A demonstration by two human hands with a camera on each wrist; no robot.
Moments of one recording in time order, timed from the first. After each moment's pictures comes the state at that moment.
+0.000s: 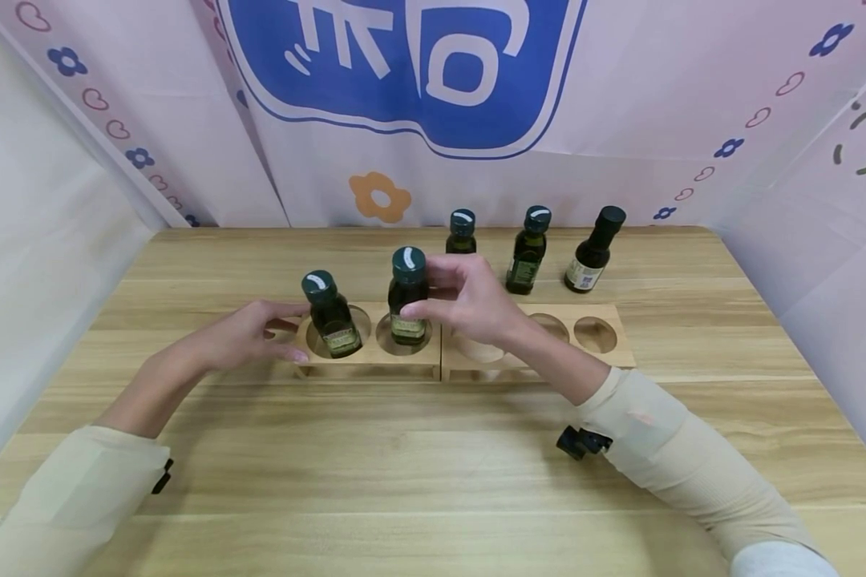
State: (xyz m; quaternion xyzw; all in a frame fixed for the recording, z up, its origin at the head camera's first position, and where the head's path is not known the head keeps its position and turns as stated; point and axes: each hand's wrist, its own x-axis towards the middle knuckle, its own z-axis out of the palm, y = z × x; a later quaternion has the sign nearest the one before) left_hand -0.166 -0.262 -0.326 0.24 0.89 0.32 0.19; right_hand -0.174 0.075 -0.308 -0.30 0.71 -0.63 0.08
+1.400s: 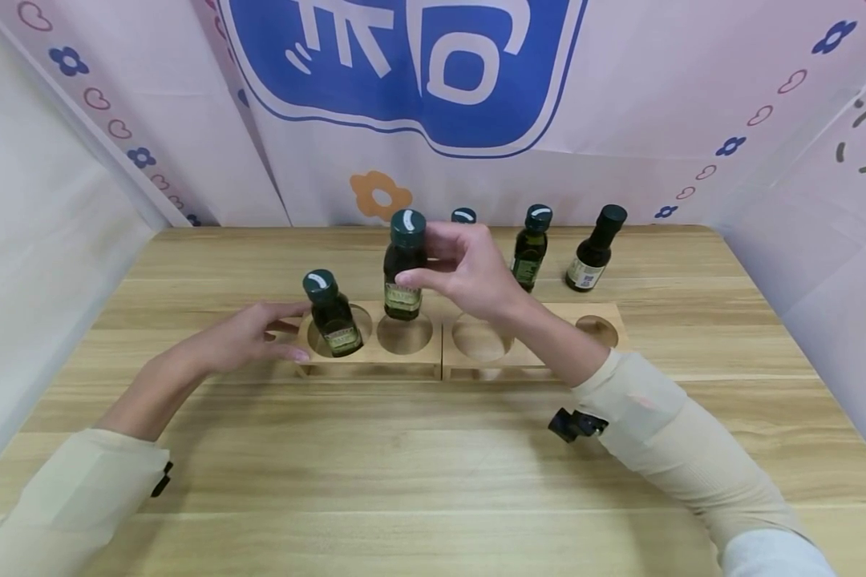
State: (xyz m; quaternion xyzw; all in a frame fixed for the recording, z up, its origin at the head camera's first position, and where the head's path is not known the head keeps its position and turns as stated) left_hand -0.162 -0.264 -0.329 0.26 0.89 0.33 0.18; right_hand -0.181 0.069 -0.283 -0.28 0.71 -0.65 0.04
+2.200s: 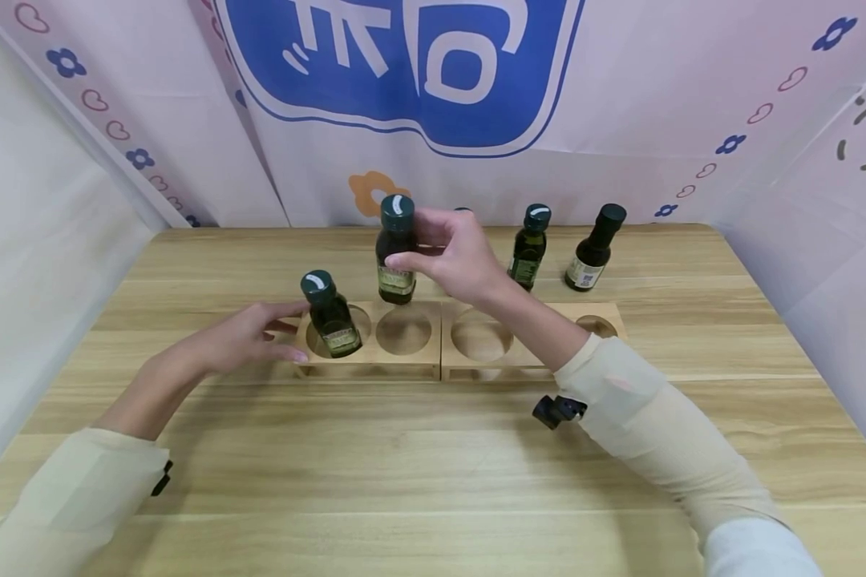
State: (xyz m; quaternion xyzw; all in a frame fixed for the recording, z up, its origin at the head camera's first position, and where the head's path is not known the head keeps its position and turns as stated) left_hand -0.164 -0.263 -0.328 0.26 0.89 0.33 0.19; right_hand -0.201 0.057 -0.282 -0.26 0.72 -0.64 0.03
